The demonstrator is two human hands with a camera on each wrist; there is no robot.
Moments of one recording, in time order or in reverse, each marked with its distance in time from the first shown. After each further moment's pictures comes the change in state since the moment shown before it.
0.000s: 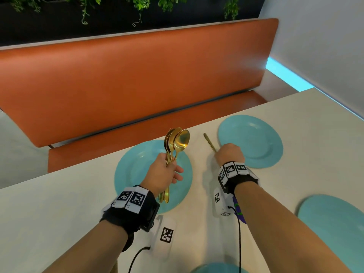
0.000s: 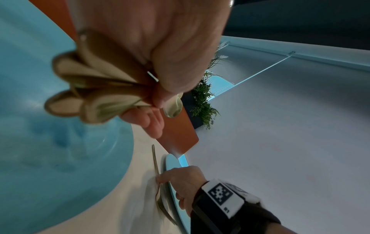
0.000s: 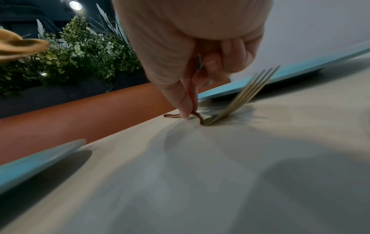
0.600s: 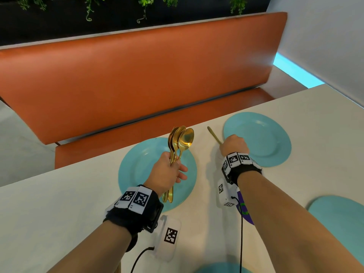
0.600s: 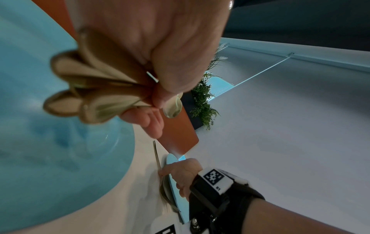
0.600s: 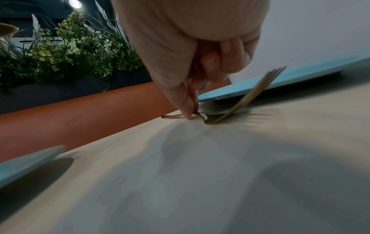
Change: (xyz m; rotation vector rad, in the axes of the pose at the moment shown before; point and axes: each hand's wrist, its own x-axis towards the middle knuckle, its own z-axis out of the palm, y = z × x) left_hand -0.003 -0.003 0.002 0.026 0.007 0.014; right_hand 0.014 -0.011 -0.006 0.000 0.019 -0.041
